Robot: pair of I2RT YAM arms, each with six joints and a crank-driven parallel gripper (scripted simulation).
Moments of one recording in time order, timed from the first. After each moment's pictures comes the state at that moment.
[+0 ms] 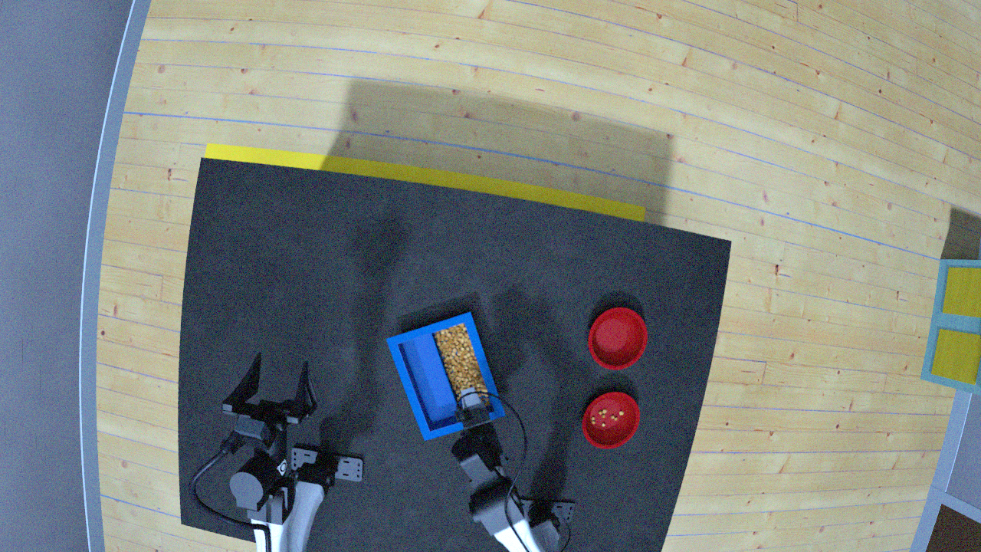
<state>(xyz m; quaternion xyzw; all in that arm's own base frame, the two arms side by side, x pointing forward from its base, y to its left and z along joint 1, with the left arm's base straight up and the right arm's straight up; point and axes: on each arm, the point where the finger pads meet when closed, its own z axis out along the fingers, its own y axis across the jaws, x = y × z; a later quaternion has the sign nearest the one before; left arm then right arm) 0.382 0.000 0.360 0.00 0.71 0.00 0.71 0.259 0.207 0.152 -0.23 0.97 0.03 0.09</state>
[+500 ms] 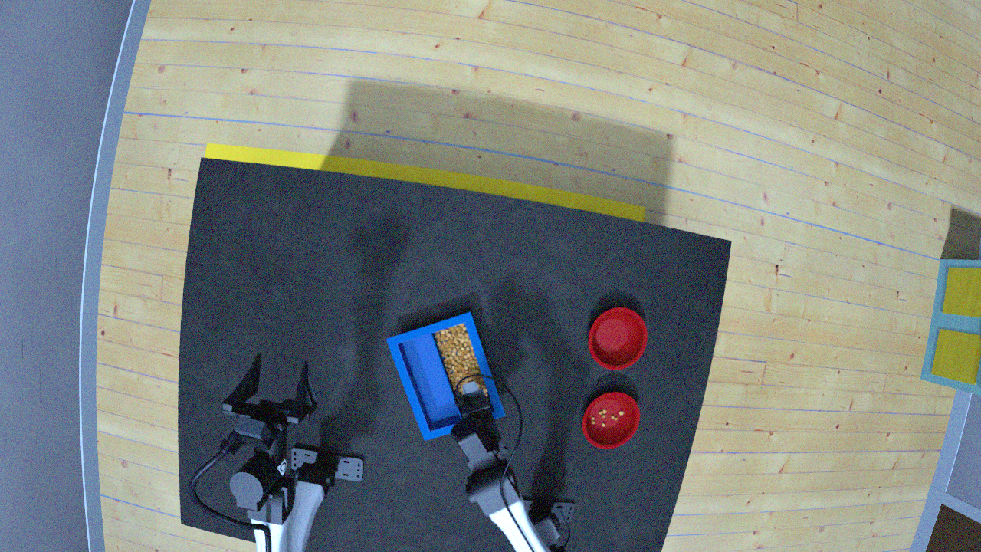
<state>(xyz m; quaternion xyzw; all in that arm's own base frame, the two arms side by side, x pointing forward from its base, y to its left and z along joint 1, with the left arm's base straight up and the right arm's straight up) 0.382 0.000 0.360 0.00 0.71 0.00 0.71 0.272 0.207 0.139 -0.23 0.97 0.02 0.05</state>
